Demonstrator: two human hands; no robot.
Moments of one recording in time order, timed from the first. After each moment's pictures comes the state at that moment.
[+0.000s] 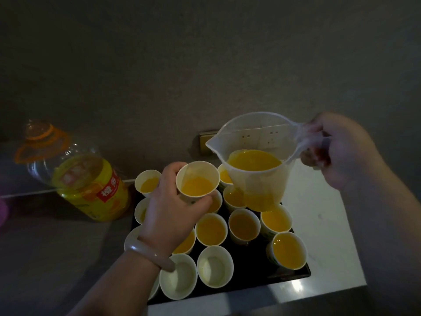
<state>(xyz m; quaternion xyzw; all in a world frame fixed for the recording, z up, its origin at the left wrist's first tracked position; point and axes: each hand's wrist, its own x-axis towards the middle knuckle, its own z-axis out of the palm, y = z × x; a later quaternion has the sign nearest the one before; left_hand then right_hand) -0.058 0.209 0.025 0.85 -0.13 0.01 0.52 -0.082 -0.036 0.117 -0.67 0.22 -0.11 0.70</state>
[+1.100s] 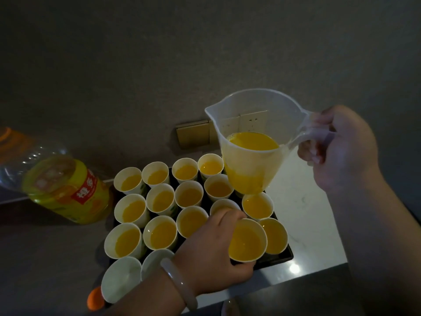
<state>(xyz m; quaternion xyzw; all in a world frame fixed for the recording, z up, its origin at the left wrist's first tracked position) -0.117 0.151 -0.019 0.83 -0.42 -0.12 0.34 -0.114 -0.061 0.098 -0.58 0.24 -0.22 0.75</state>
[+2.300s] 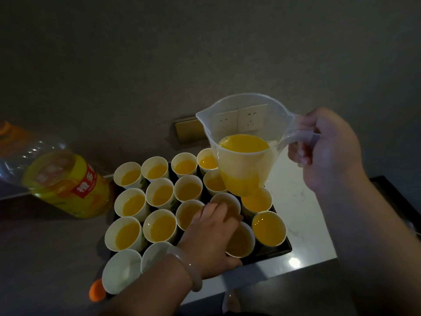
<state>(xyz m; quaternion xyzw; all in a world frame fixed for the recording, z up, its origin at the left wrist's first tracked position) -0.110 0.146 -0.037 0.88 -0.45 -0.10 0.07 -0.122 -0.046 0.094 -0.59 0.27 -0.20 0.74</state>
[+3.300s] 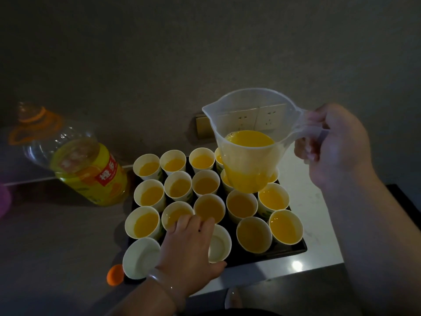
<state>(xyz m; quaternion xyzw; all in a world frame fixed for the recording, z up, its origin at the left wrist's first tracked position) -0.129 0.211 -0.037 0.95 -0.30 -0.09 0.05 -0.110 -0.014 0.100 -0.58 0.27 -0.20 0.74</state>
